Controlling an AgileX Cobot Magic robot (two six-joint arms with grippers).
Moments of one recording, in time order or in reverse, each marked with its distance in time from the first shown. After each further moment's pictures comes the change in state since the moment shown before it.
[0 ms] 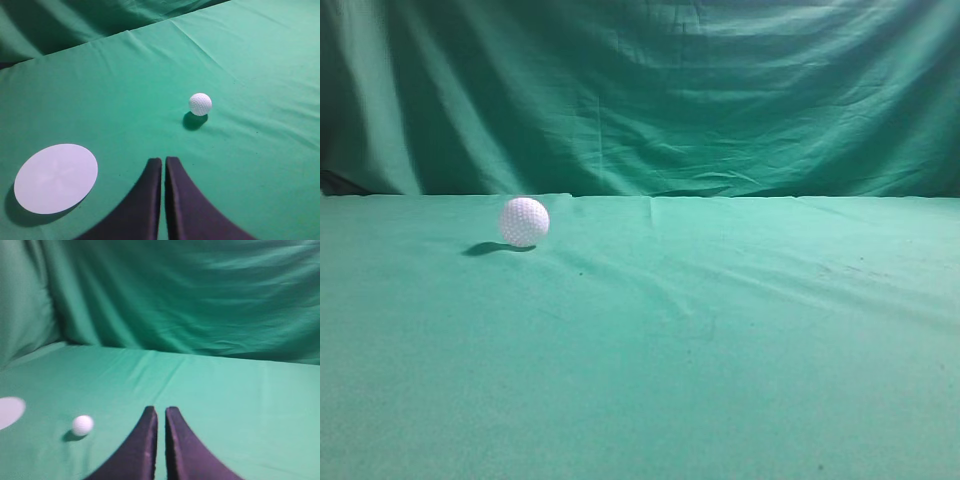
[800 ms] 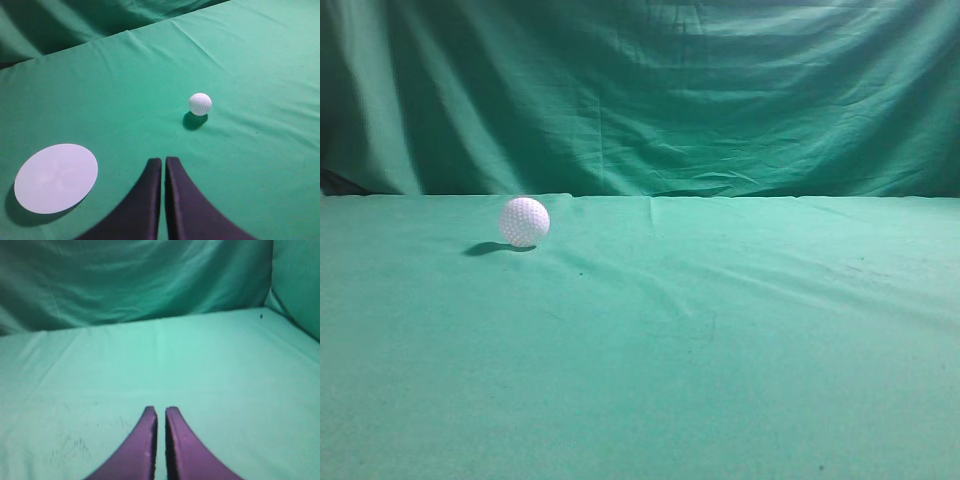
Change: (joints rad) left arm 0.000 -0.001 0.000 0.000 0.000 0.000; right arm -0.363 -0.319 0.373 0.033 -0.006 -0.013
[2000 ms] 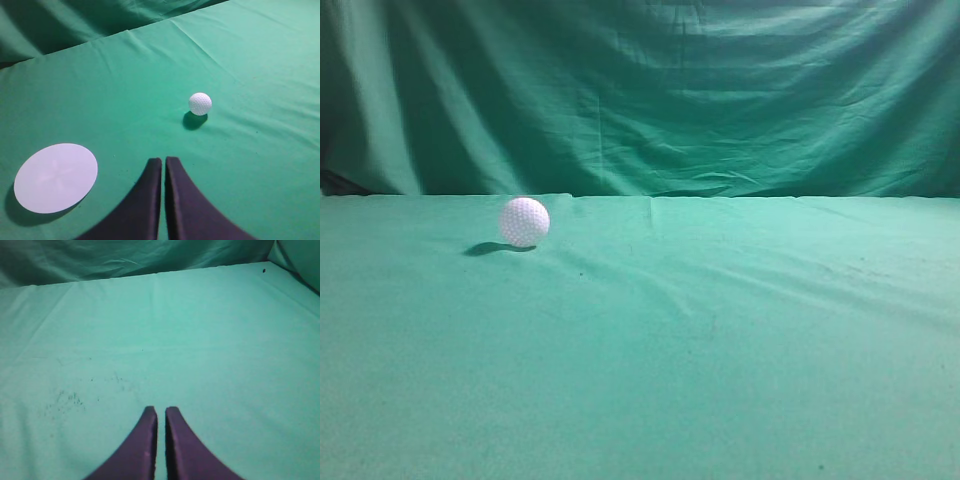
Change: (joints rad) left arm 0.000 0.000 0.002 0.000 0.000 0.000; right arm 0.000 0.000 0.002 -0.002 0.142 -0.012
